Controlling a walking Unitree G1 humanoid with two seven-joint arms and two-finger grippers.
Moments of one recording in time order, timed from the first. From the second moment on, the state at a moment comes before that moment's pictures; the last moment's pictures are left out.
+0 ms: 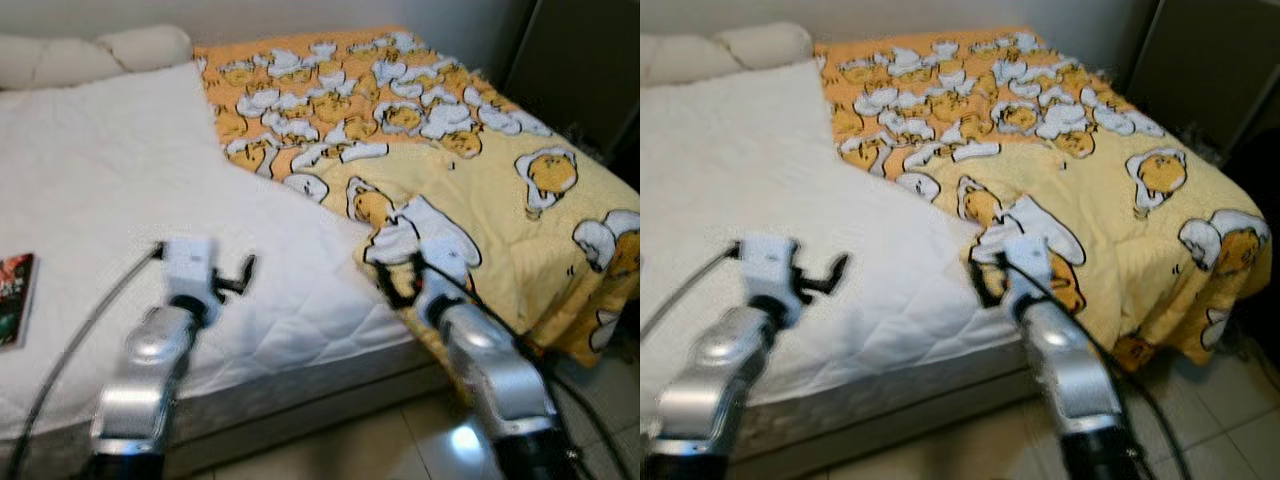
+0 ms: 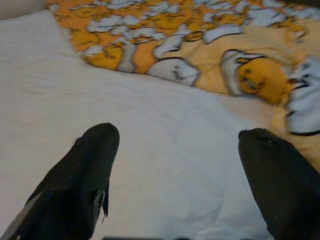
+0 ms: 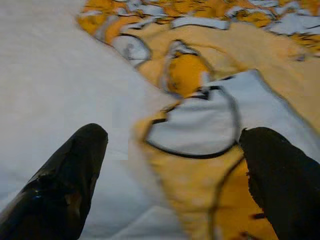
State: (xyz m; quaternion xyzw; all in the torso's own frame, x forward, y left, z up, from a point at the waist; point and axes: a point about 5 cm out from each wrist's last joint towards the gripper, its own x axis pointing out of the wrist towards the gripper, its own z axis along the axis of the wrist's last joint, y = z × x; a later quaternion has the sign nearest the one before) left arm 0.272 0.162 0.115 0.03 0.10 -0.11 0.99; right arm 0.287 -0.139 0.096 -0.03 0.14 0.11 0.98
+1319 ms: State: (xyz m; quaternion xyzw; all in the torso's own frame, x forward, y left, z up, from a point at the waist) left arm 0.271 0.169 0.113 0.06 0.11 -0.11 0.99; right arm 0.283 -0.134 0.092 -0.03 0.15 0.13 0.98
